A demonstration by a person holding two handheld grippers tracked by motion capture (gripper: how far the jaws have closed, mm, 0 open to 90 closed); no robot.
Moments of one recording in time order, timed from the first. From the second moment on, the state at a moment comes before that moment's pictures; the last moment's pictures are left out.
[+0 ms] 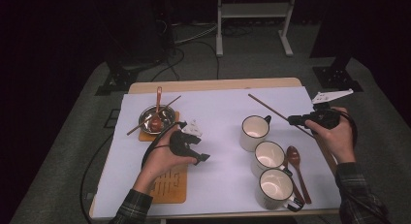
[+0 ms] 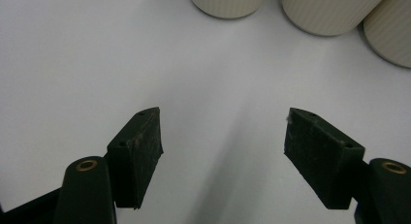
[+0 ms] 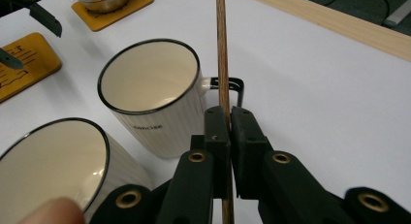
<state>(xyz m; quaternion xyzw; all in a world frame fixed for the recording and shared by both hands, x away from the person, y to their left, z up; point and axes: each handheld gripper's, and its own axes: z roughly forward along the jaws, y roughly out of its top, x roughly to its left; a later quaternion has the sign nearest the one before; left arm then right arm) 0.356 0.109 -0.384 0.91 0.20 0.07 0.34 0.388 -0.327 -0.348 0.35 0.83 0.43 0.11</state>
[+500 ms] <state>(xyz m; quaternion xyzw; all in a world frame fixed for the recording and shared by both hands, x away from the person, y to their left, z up) 0.361 0.110 -0.363 0.91 0.18 0.07 0.36 0.399 -0.304 -0.346 0.32 0.85 0.42 0.09</state>
